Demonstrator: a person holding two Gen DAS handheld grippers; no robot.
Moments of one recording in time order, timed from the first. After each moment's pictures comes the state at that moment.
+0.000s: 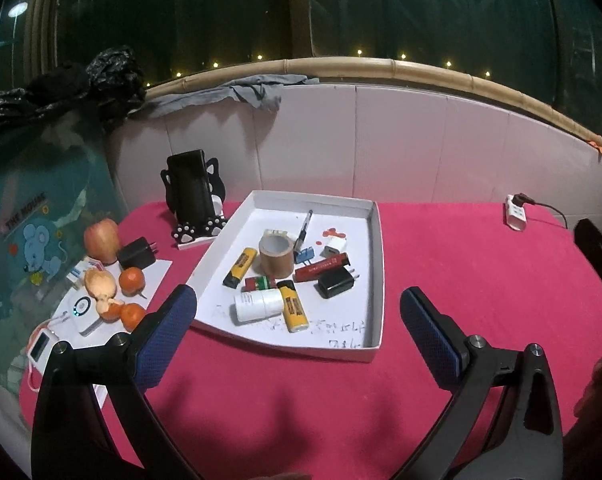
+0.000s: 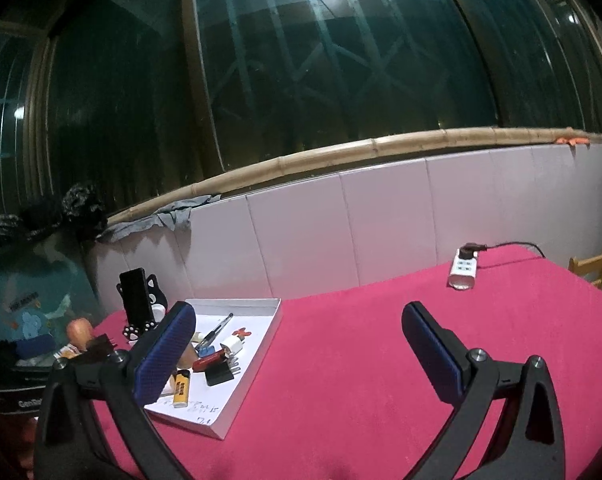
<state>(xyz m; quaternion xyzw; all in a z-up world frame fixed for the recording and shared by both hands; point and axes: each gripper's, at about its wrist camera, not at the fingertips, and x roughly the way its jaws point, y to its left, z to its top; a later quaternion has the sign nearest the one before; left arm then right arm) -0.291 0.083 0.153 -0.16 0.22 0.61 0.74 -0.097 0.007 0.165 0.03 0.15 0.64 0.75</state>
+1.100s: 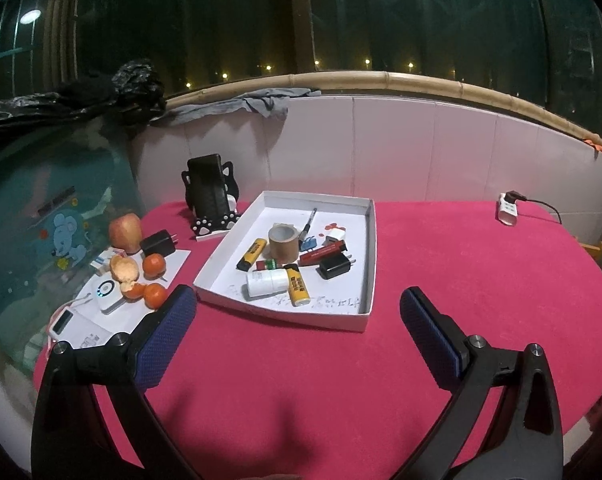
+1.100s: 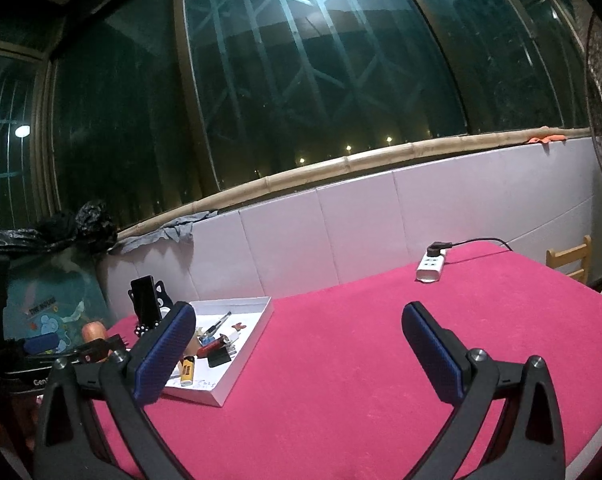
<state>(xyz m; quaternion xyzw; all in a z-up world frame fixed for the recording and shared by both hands) -0.295 0.017 0.158 -0.14 0.21 0.63 0.73 -0.085 -0.072 0.162 0.06 0.14 0.64 0.75</state>
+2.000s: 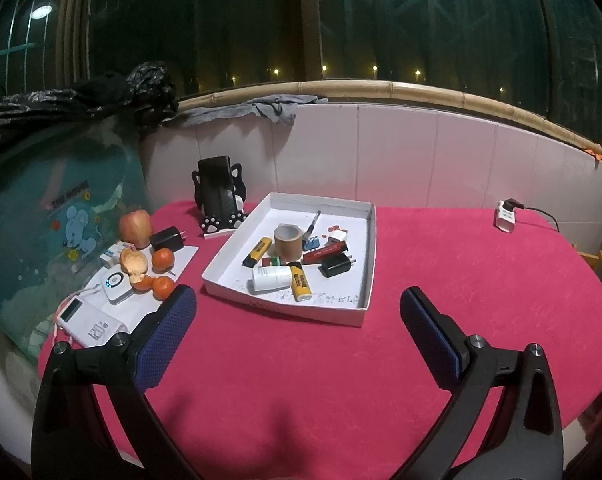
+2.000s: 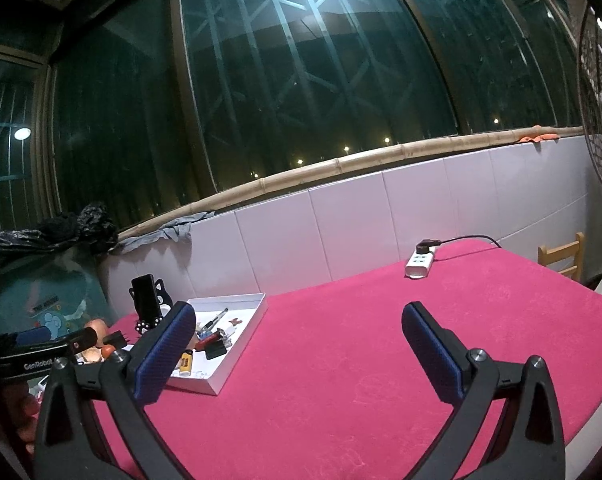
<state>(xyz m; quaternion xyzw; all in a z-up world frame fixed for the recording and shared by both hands) -0.300 -0.005 0.164 -0.15 0.20 0.64 0.73 -0.077 -0.093 0.155 0.06 0.14 0.64 0.76</state>
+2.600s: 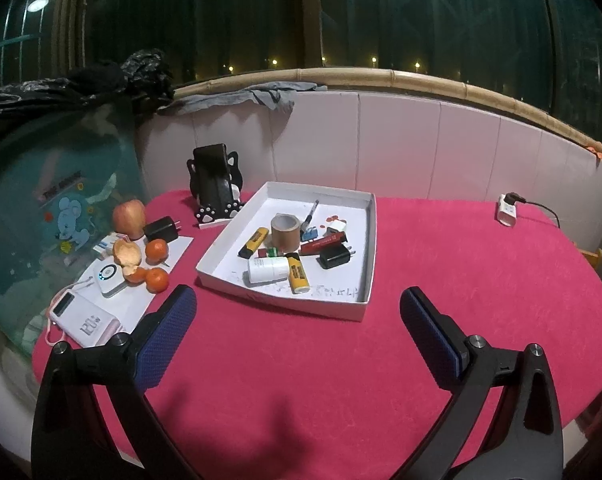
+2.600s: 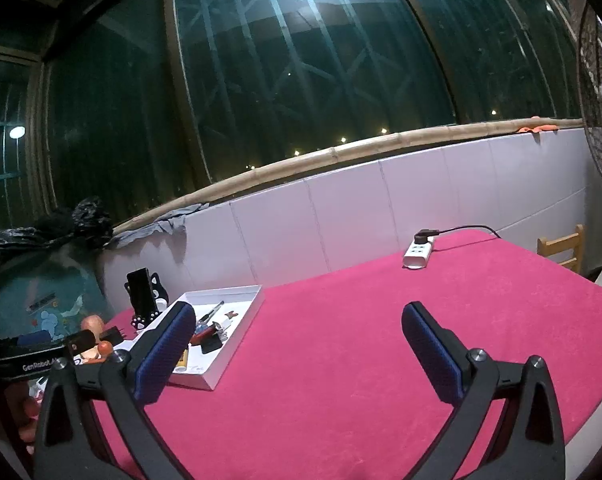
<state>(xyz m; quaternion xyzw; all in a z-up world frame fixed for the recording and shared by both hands) -0.299 0.007 0.156 -0.16 0.21 0.63 0.73 -0.071 -0.089 0.154 0.05 0.16 0.63 0.76</state>
